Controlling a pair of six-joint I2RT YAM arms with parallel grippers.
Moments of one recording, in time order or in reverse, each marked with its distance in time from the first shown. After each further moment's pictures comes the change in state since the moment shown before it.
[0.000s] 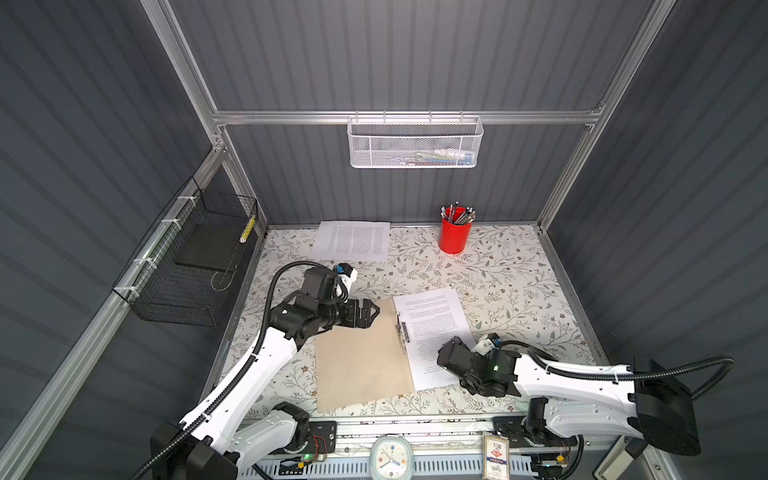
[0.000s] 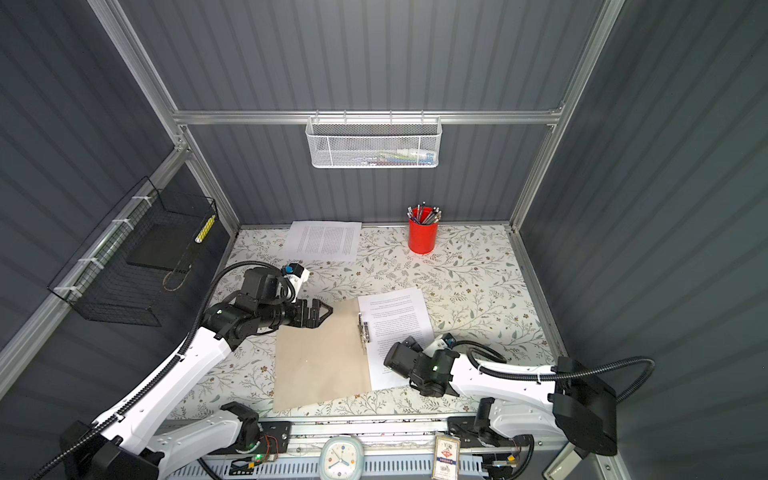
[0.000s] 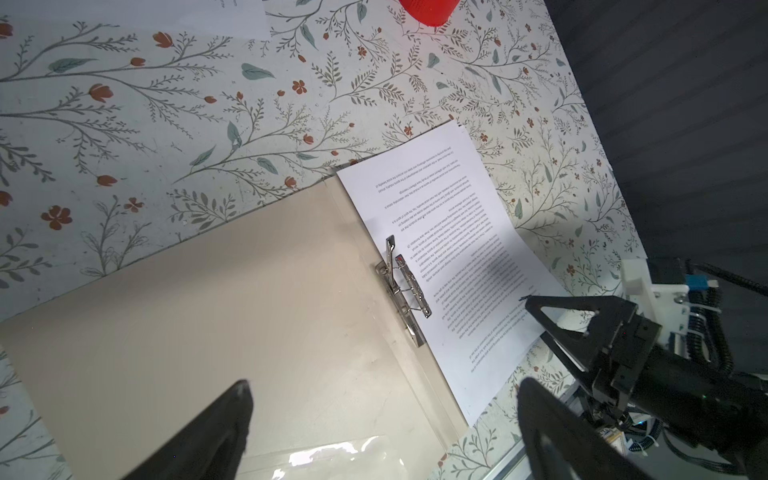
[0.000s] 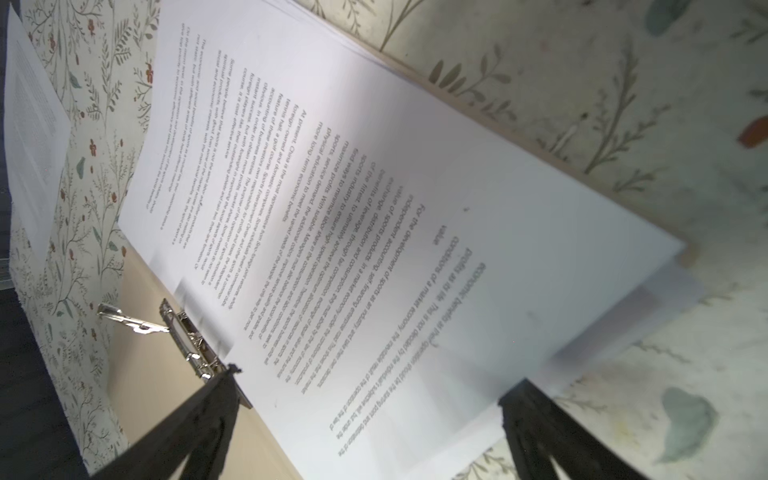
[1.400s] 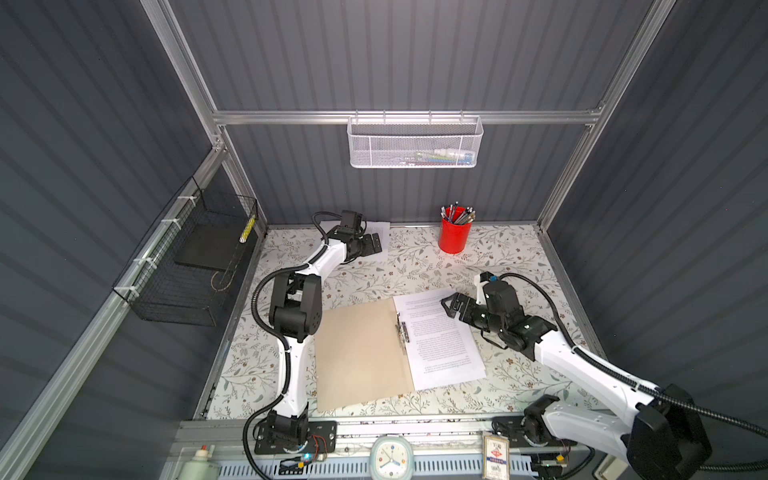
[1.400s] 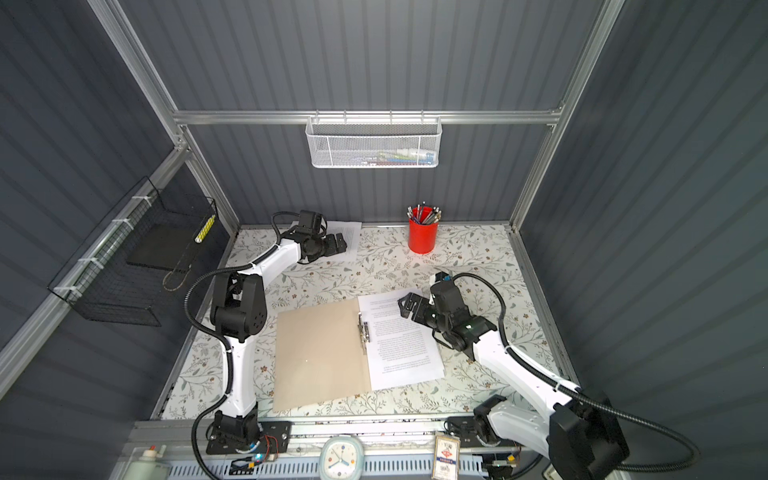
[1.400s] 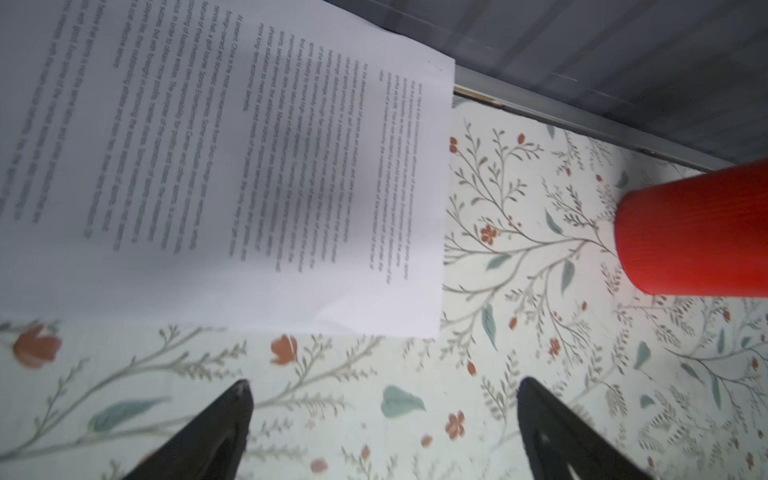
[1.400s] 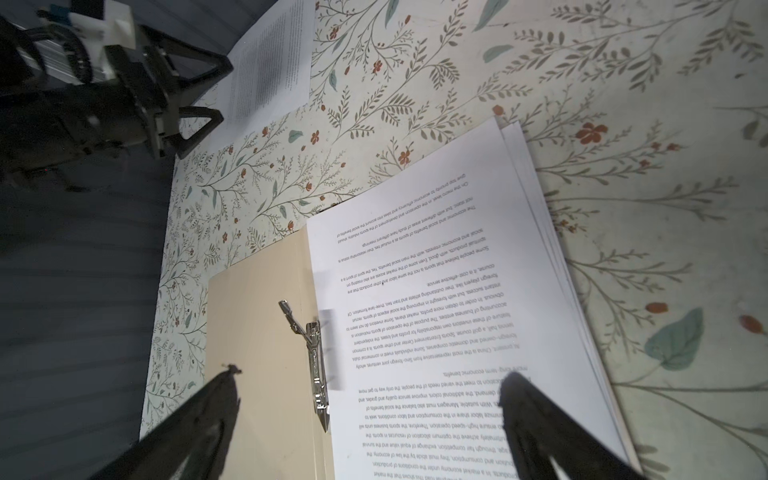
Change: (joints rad) left arm 0.168 1.161 0.909 0.212 -0.187 -0.135; right arm -0.630 -0.064 0.077 0.363 -0.585 -1.130
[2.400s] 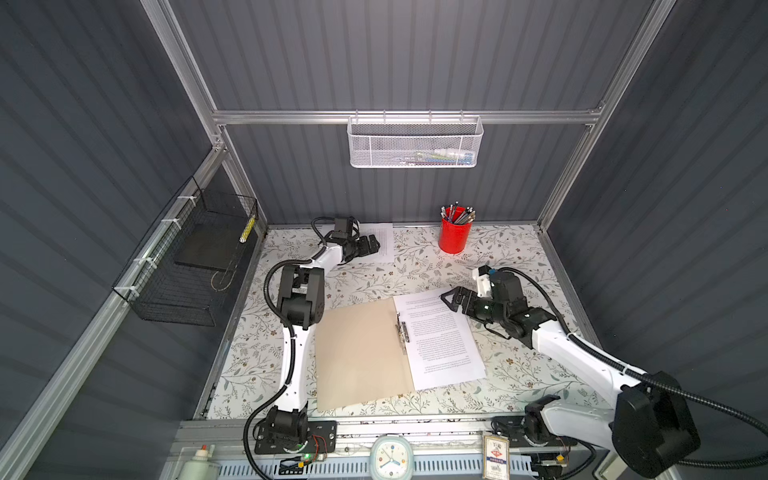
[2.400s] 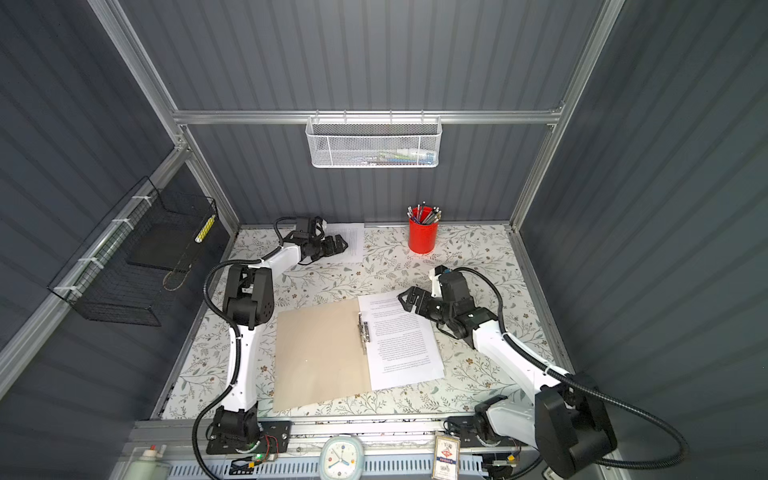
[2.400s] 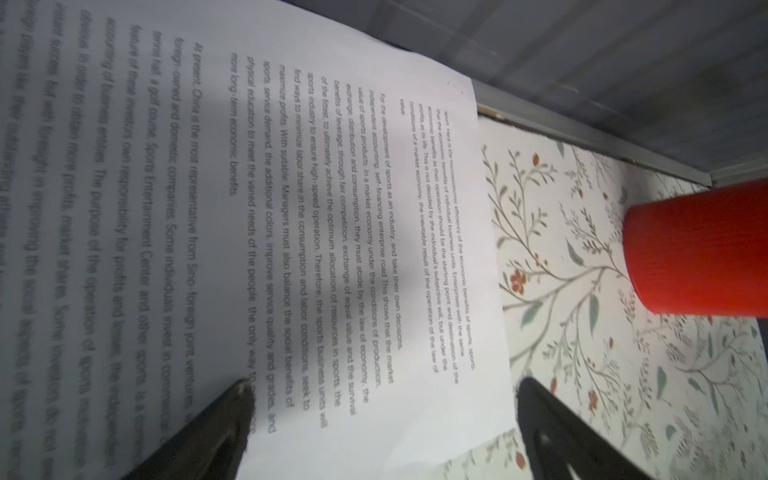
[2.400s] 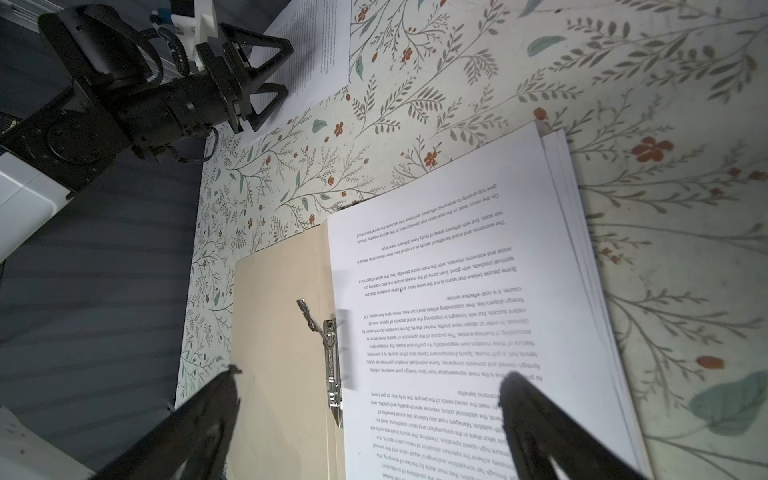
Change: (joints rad) left arm 0.053 0.177 0.058 0.160 0.211 0.032; right arm -0.122 0.091 0.037 0.043 -0.218 -0.074
